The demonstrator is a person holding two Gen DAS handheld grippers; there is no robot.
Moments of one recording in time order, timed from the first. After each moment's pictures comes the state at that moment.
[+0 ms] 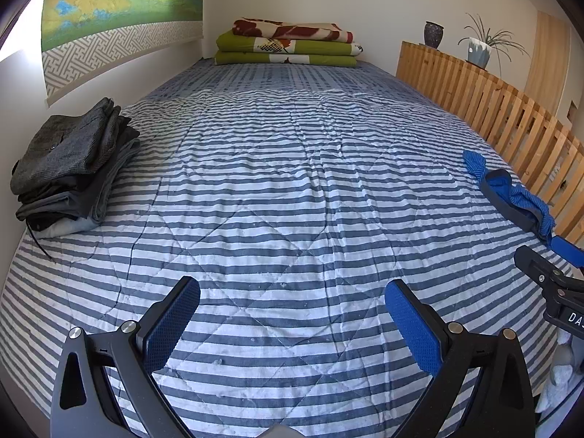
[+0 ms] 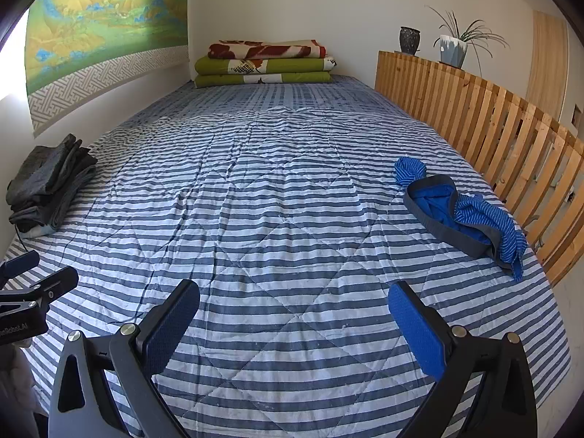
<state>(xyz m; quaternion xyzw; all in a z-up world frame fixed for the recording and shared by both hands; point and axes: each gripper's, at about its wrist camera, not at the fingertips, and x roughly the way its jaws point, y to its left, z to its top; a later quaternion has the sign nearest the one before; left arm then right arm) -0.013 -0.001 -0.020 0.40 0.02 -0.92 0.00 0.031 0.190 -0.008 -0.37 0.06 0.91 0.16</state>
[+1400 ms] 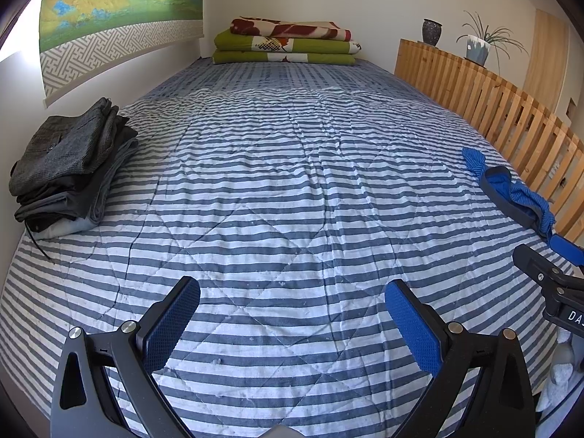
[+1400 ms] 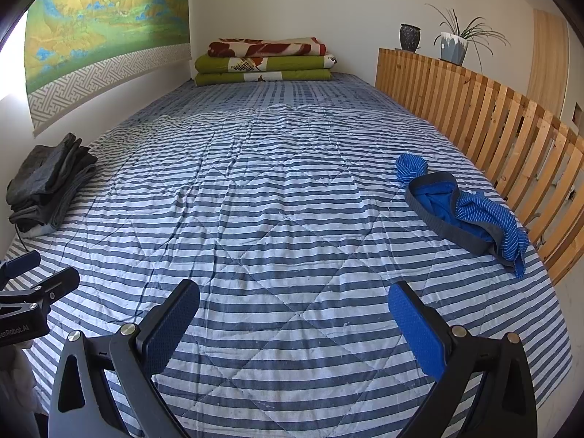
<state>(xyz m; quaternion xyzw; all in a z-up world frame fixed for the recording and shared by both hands) -0.014 0.002 -0.021 0.40 0.02 -0.91 0.00 0.031 0.190 -0.011 -0.38 0.06 0.91 0.16</state>
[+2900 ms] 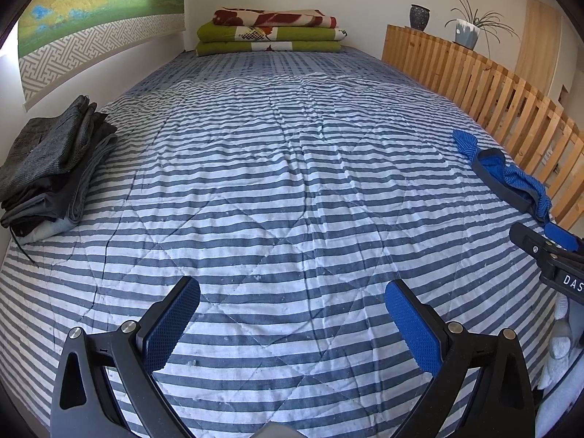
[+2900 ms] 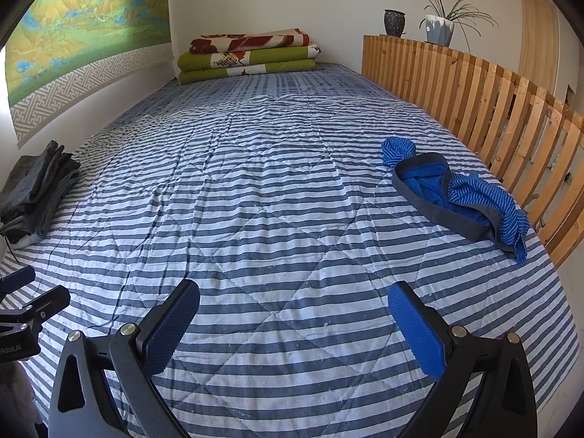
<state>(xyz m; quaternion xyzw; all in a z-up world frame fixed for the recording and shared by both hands) -0.033 0.020 -0.040 0.42 0.01 -0.91 -0.02 0.028 0.223 -0.030 -0.38 0.09 0.90 0.19</state>
